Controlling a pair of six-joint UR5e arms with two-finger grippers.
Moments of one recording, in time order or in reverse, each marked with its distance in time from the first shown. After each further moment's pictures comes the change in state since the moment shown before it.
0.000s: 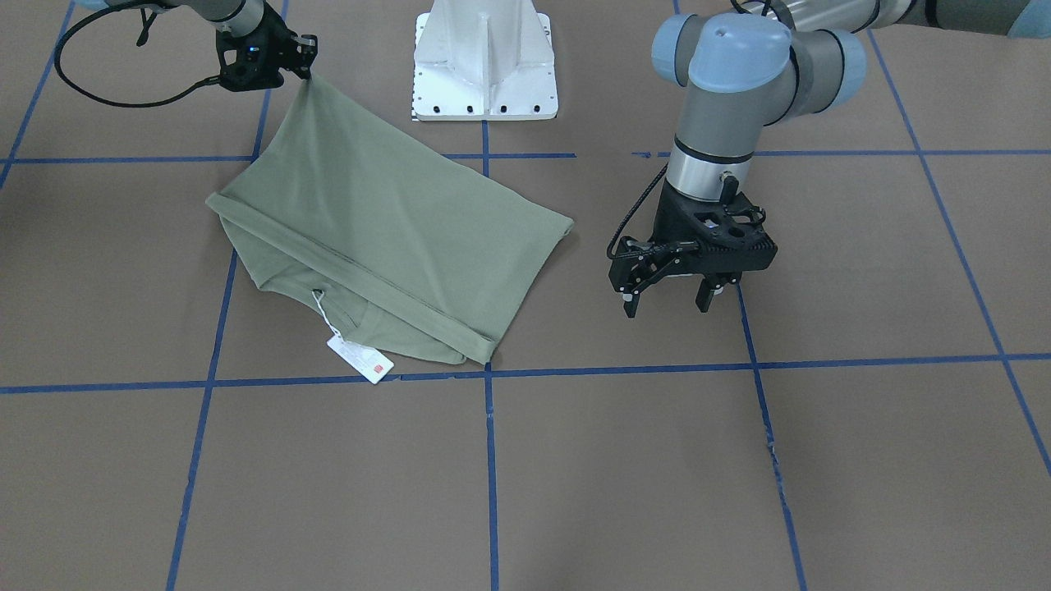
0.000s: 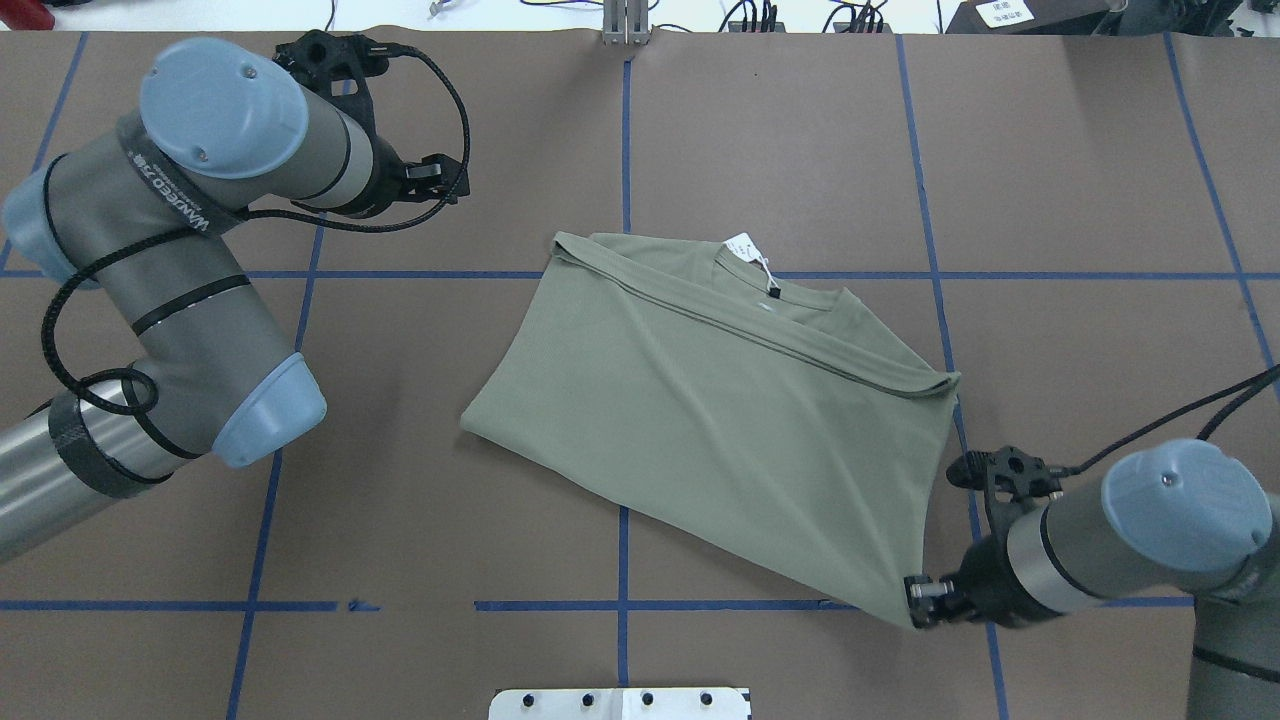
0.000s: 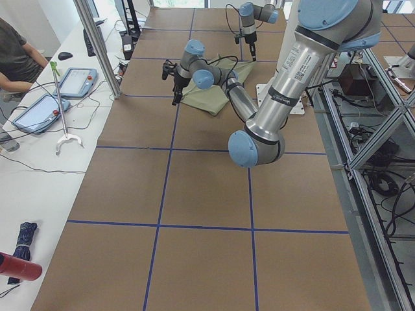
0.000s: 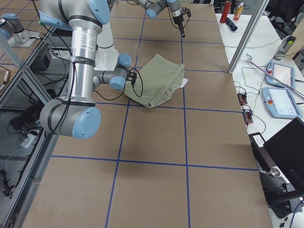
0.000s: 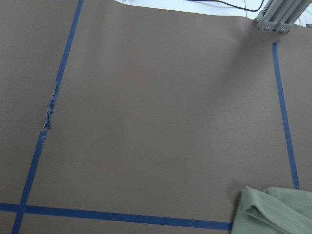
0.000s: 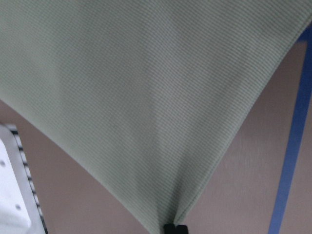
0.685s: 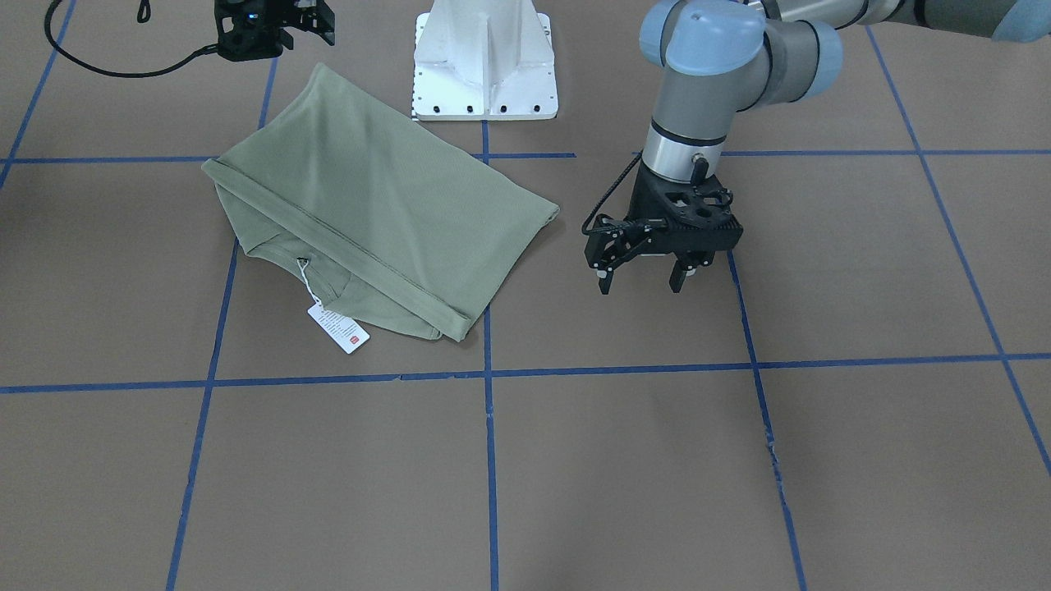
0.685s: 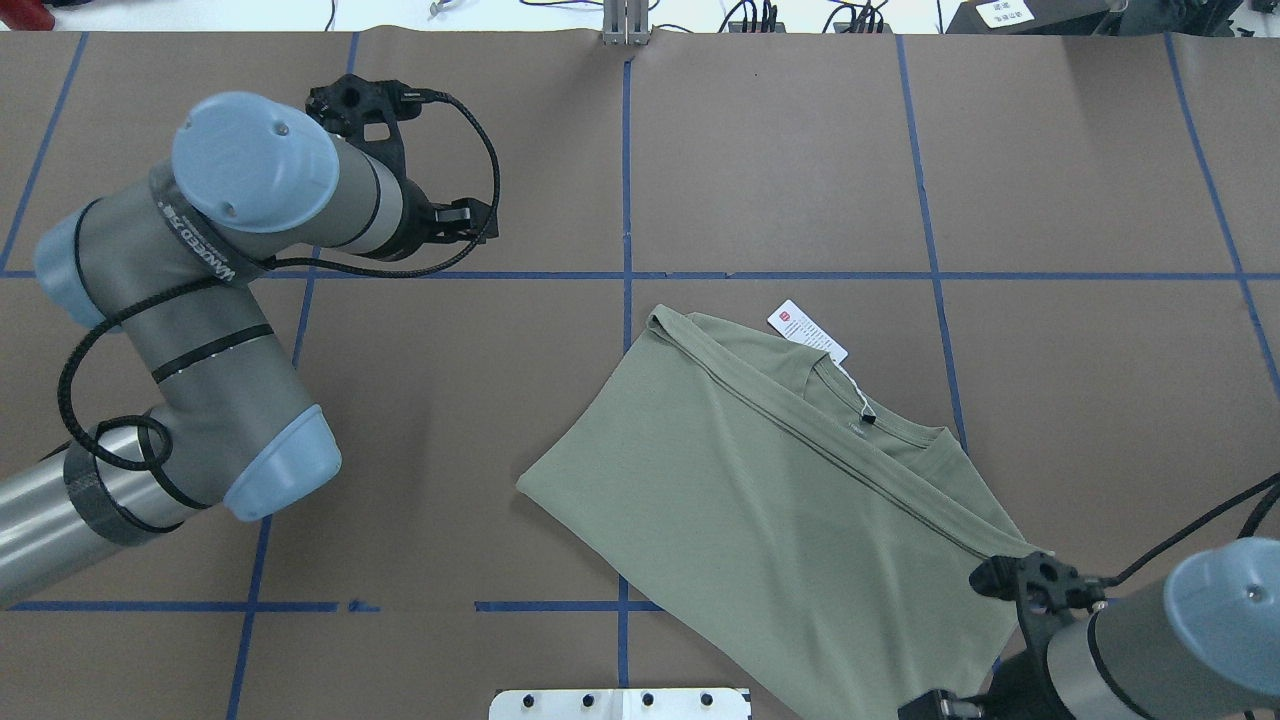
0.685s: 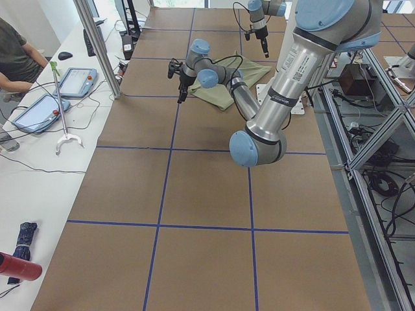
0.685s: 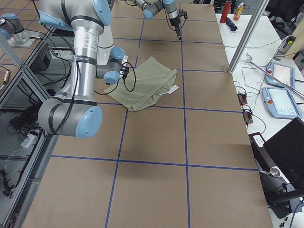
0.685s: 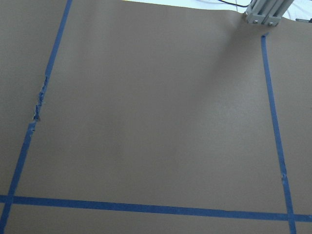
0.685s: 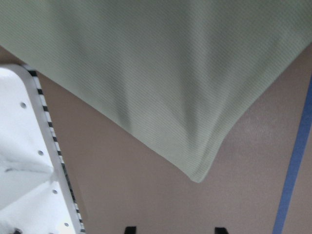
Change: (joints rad) left arm 0.095 0.018 -0.044 0.000 -0.006 -0.046; right arm 0.134 0.017 0.093 0.008 0.014 0.062
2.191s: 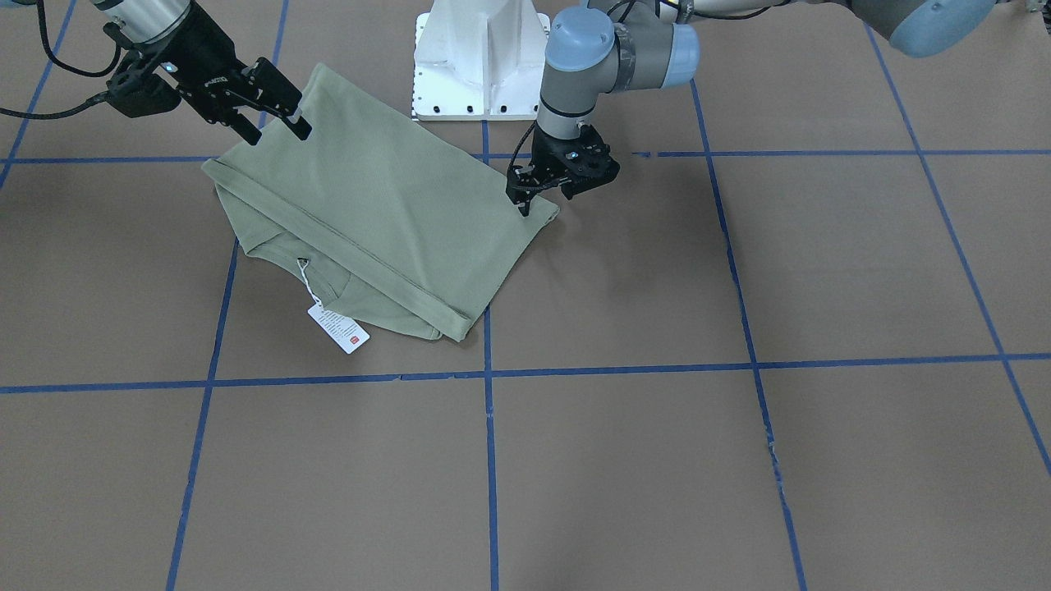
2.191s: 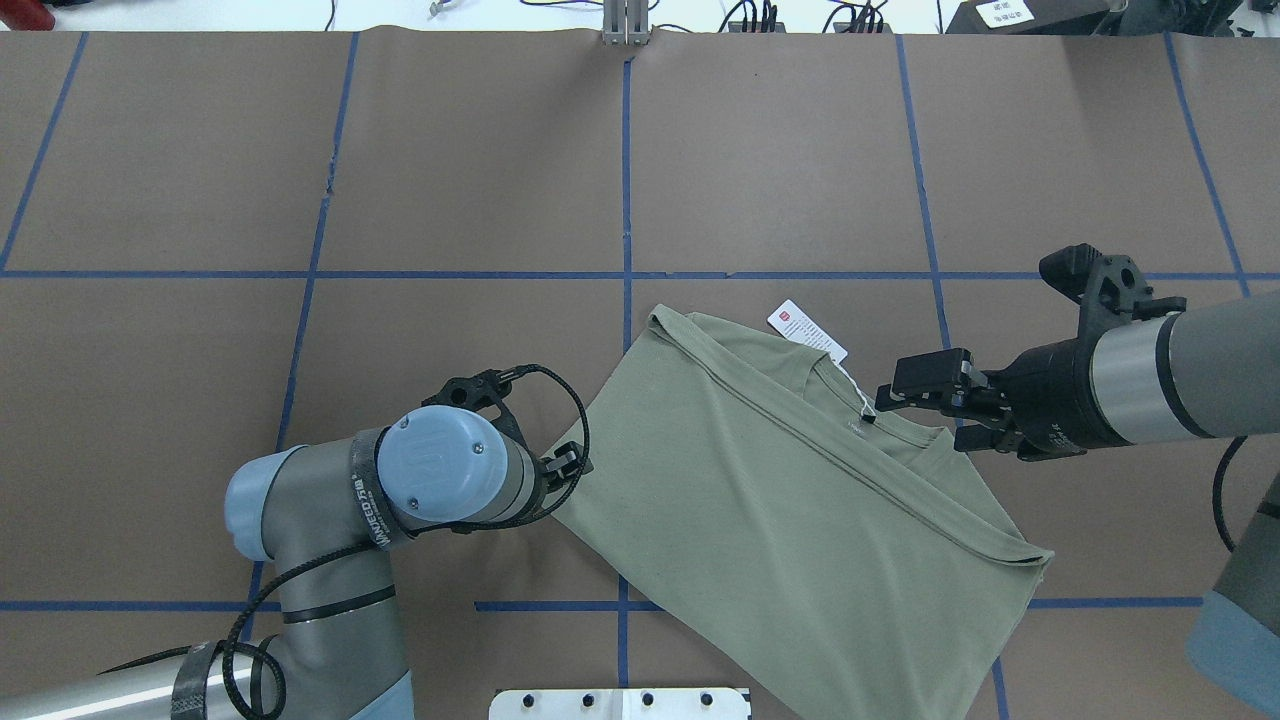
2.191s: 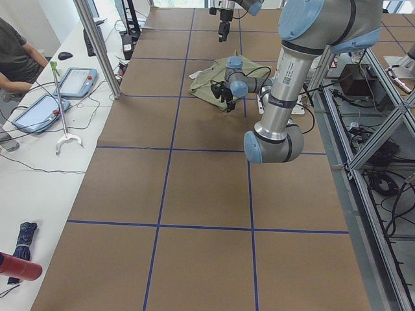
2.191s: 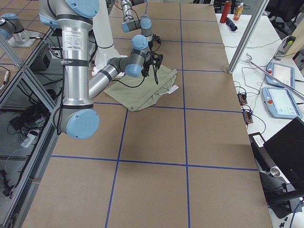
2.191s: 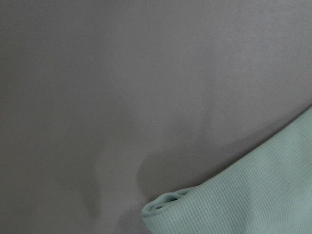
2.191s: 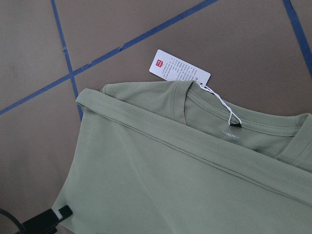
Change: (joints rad) left arm 0.337 0.007 0.062 -0.007 0.026 -0.589; right arm 0.413 0.202 -0.079 -0.005 -0.031 -0.012
